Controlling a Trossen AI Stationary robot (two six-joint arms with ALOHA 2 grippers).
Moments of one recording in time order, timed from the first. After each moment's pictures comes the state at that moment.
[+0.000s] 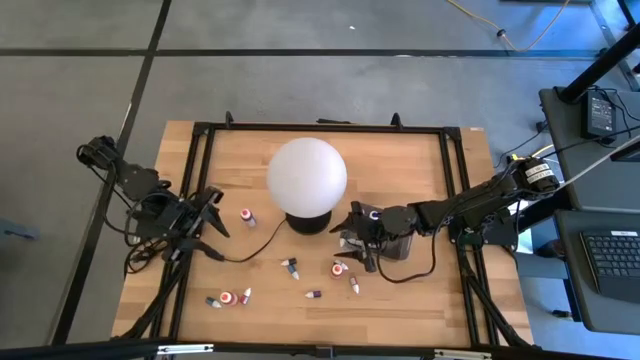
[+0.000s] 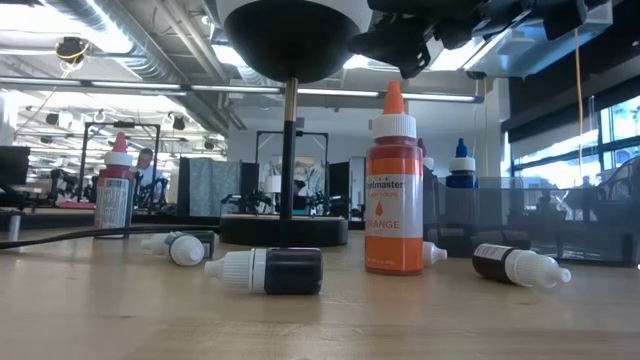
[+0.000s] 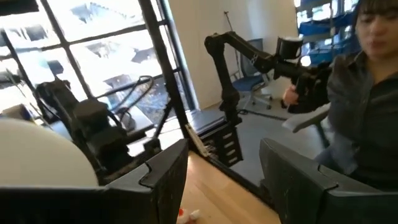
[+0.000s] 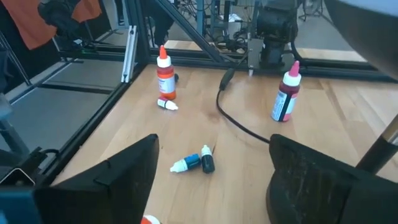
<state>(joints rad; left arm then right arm) -0.58 0.51 0.66 -0.10 -0.05 0.22 0.28 1.46 0.75 0.43 0.07 0.04</state>
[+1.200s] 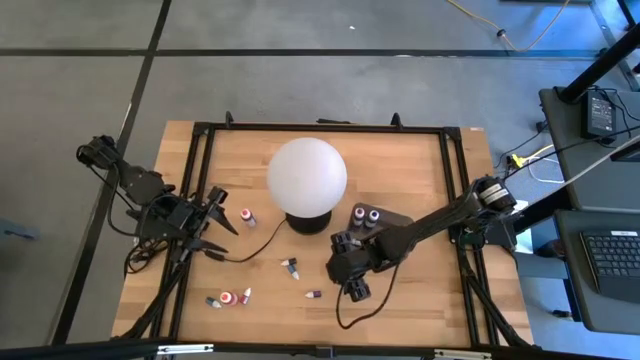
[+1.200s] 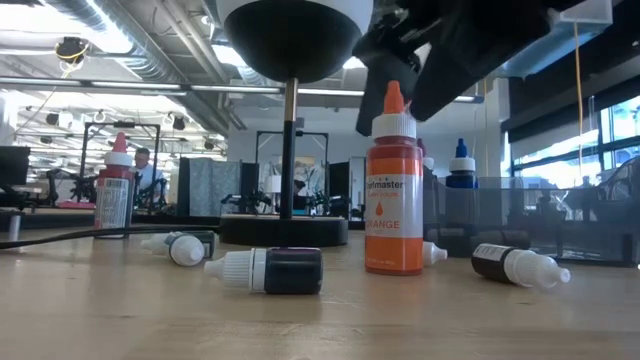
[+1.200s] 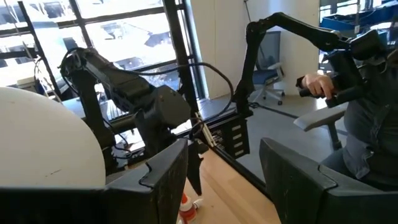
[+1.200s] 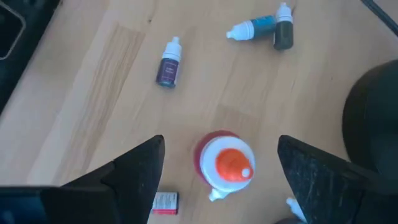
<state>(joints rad) -0.58 0.56 0.66 -0.09 -0.14 0.17 0.42 1.87 1.38 -0.56 0.10 0.02</state>
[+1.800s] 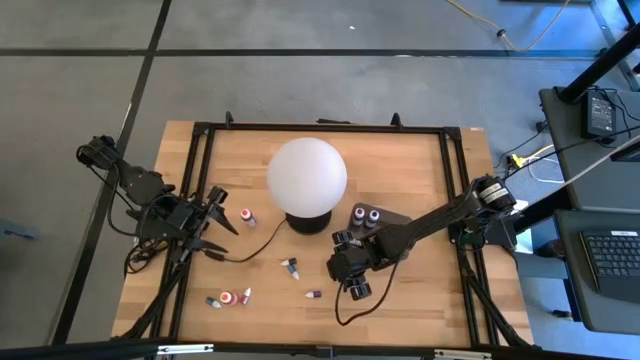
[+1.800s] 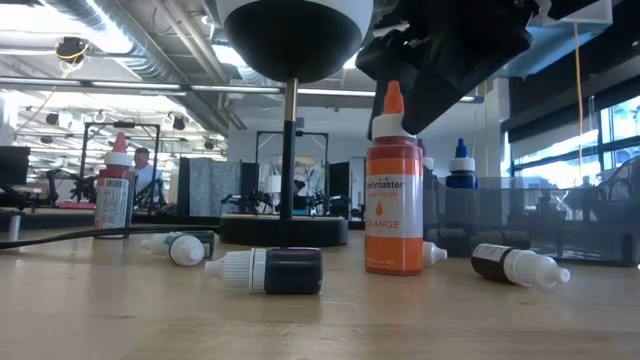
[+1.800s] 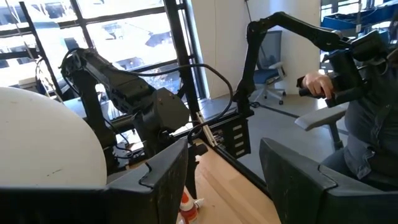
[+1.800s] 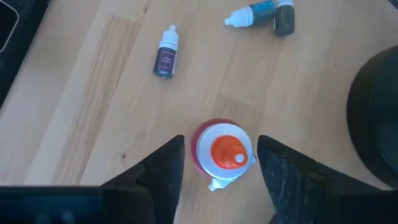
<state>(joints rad) -0.58 0.56 0.66 -0.09 -0.14 0.17 0.40 1.87 1.38 -0.58 0.08 0.04</state>
